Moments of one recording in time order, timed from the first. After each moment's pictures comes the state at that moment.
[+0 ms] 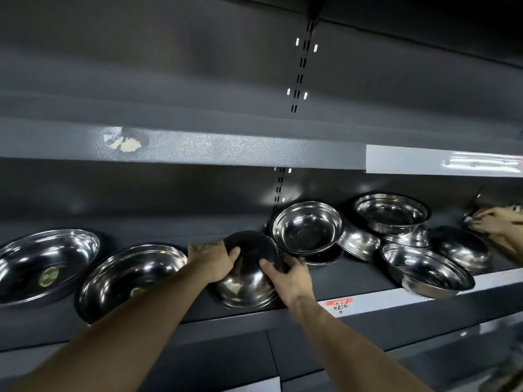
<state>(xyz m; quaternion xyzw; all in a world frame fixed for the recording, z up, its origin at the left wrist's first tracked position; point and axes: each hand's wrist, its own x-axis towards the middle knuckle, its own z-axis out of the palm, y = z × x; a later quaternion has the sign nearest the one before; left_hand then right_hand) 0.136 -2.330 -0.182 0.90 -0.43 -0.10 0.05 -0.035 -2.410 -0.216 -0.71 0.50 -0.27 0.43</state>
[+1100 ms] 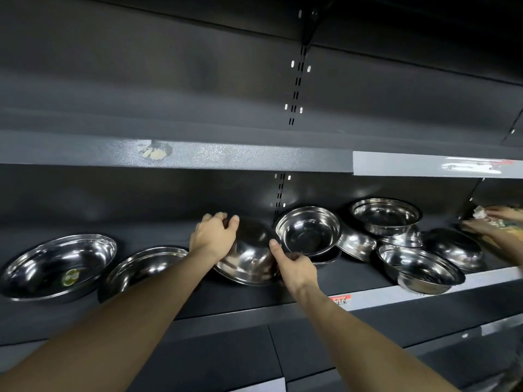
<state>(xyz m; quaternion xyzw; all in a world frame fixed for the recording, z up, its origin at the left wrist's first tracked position) 0.127 -2.302 -0.129 0.86 -0.36 -0.05 0.37 -0.047 -2.385 -0.175 -0.66 0.51 -0.29 0.47</state>
